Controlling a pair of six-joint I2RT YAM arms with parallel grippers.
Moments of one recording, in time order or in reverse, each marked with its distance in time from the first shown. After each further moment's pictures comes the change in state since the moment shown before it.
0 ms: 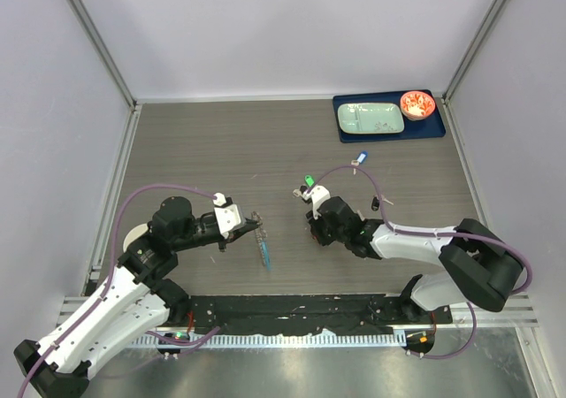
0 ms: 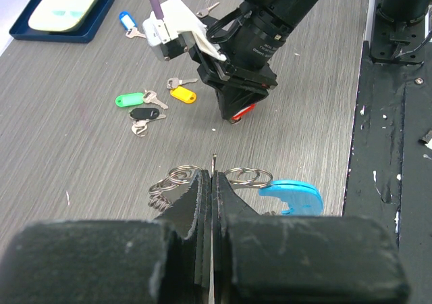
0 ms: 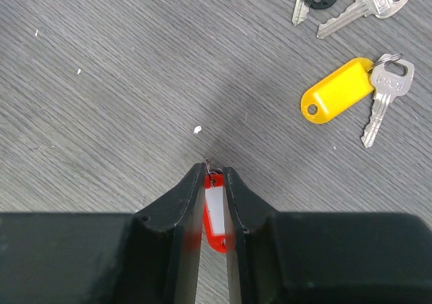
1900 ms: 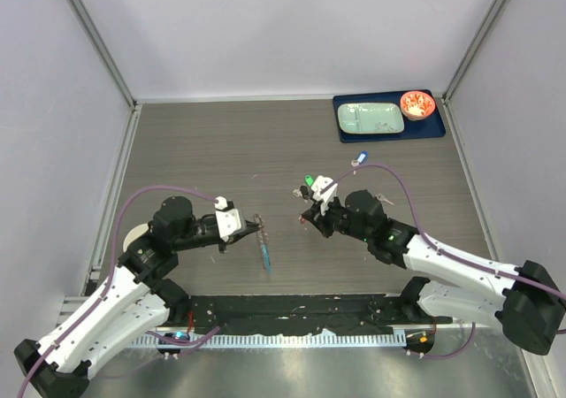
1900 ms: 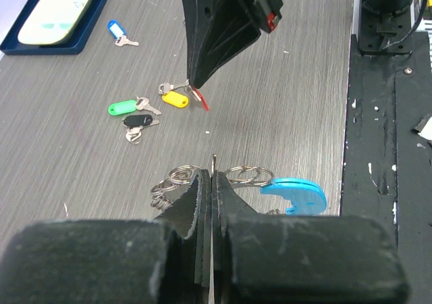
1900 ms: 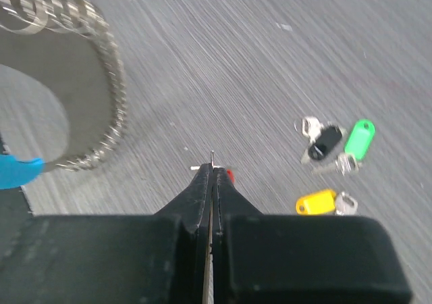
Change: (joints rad) left arm 0.000 0.003 0.000 -0.003 0.047 0.037; right arm 0.003 -0.354 0.024 -0.007 -0.188 -0.203
